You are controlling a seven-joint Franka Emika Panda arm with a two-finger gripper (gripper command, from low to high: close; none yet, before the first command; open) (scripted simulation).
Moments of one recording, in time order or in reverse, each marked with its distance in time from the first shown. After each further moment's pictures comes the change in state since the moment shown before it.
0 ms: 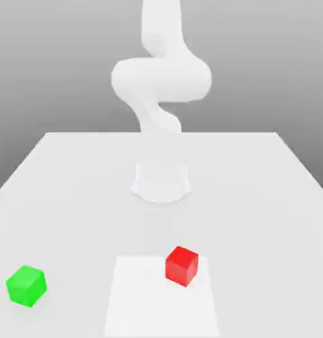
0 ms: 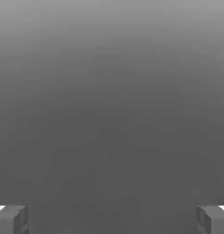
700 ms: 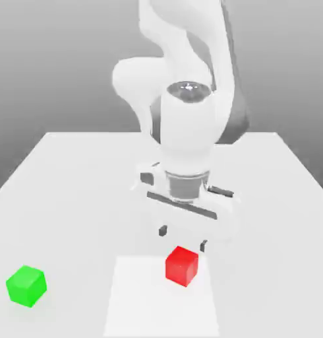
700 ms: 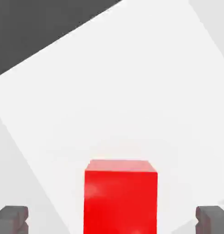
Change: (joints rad) arm -0.107 0.753 0.203 -0.478 -0.012 0.517 0.617
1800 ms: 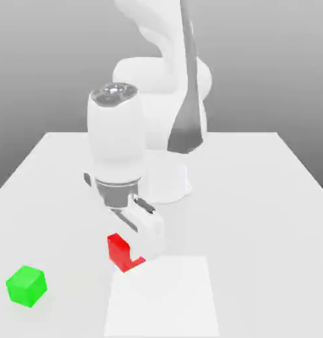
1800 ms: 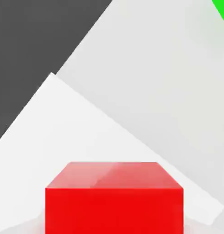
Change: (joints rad) arm -0.240 0.027 -0.242 0.224 0.062 -0.199 0.053
